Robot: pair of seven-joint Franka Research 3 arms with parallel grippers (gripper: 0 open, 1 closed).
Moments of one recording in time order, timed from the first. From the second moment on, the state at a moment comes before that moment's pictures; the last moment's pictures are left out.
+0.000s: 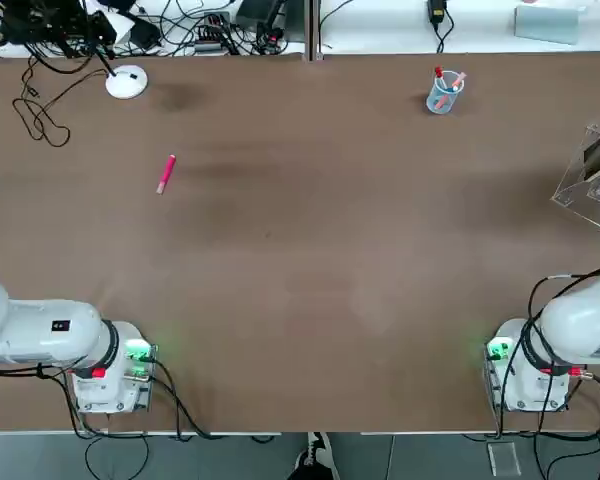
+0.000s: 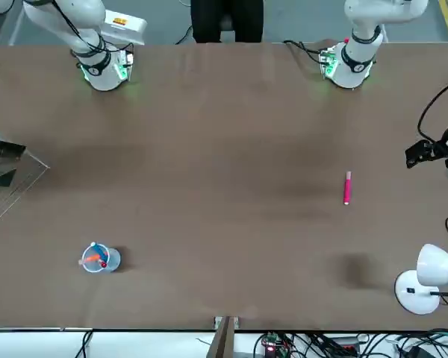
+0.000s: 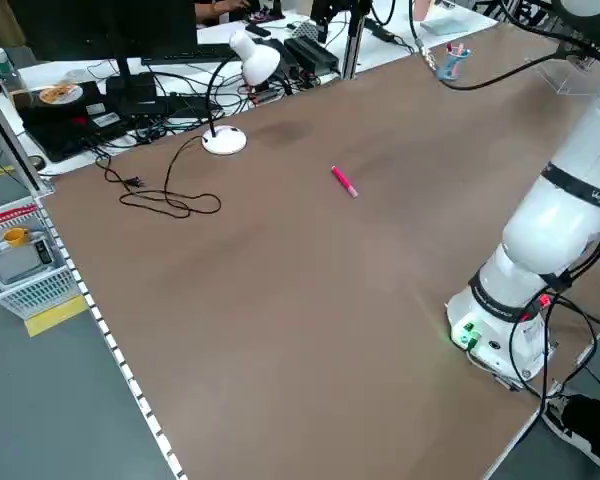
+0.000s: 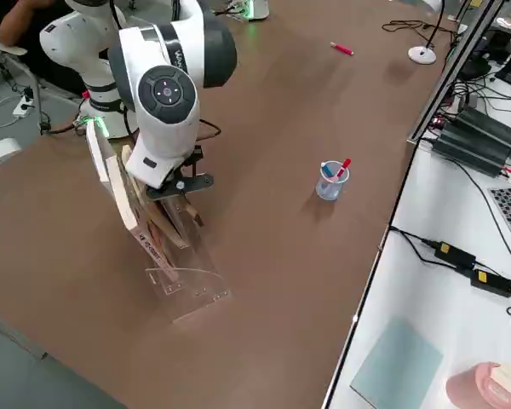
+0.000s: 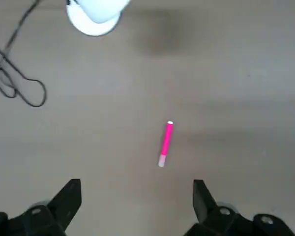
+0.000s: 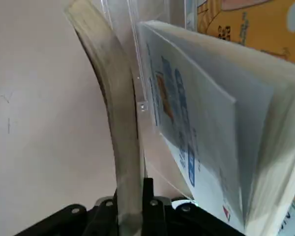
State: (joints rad) left arm 0.01 0.08 -0.10 -1.66 0.01 1.75 -0.05; right arm -0.06 0.43 -0.60 -1.49 0.25 1.36 0.06
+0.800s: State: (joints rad) left arm 0.05 0.09 -0.09 -1.66 -0.02 1.77 0.02; right arm -0.06 0.46 -0.60 -1.49 0.25 1.40 0.06
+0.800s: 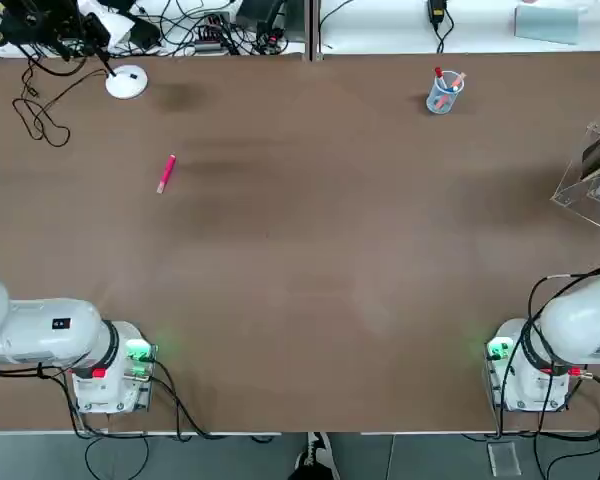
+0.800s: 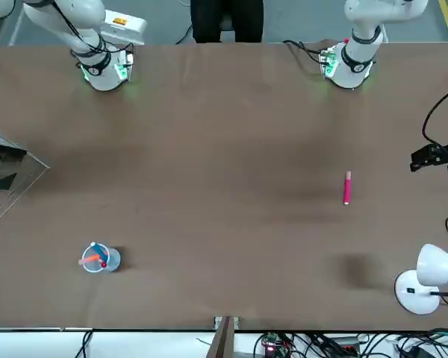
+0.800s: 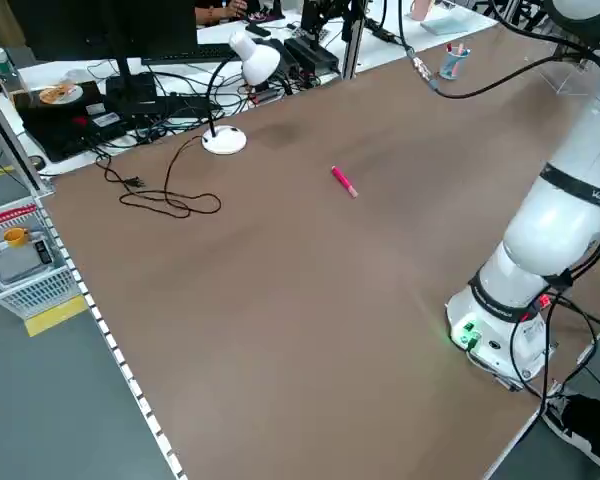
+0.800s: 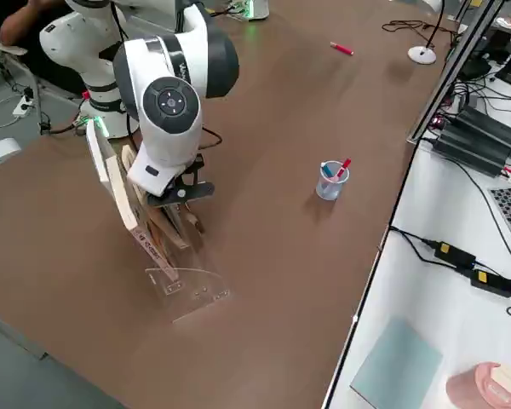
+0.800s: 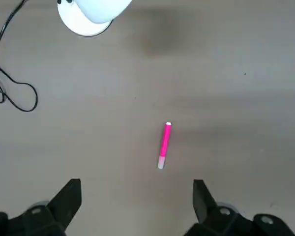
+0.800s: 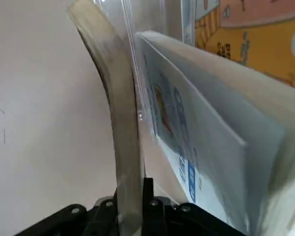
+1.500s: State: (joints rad) left arm 0.05 0.10 -0.09 -1.66 -0.02 1.77 0.02; right arm -0.09 0.49 -0.60 -1.49 0.25 1.44 0.00
